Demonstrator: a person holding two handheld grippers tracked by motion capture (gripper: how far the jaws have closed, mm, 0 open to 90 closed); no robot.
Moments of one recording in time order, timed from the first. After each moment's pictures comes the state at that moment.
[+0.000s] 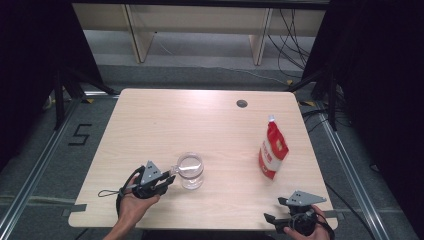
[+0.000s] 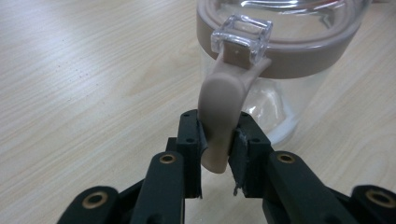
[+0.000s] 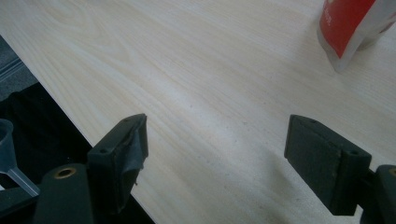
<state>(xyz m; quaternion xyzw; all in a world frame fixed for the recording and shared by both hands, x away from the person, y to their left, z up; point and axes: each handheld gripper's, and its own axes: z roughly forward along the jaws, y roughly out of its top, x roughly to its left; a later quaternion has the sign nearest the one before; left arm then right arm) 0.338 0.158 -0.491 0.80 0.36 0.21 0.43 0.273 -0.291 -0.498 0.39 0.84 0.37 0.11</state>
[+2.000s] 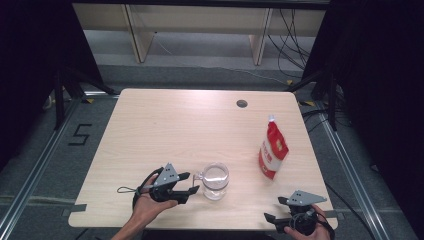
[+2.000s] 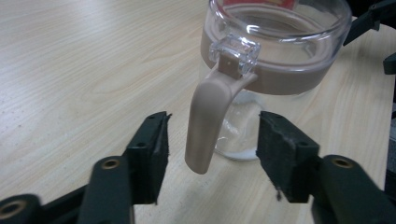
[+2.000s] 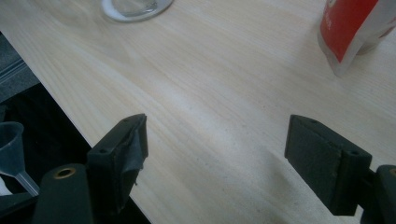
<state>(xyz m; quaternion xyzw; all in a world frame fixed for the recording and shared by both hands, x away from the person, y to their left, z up) 0.332 0.116 -0.485 0.81 0.30 0.12 0.49 0.275 -0.292 -0.499 0.38 0.84 0.38 0.11</state>
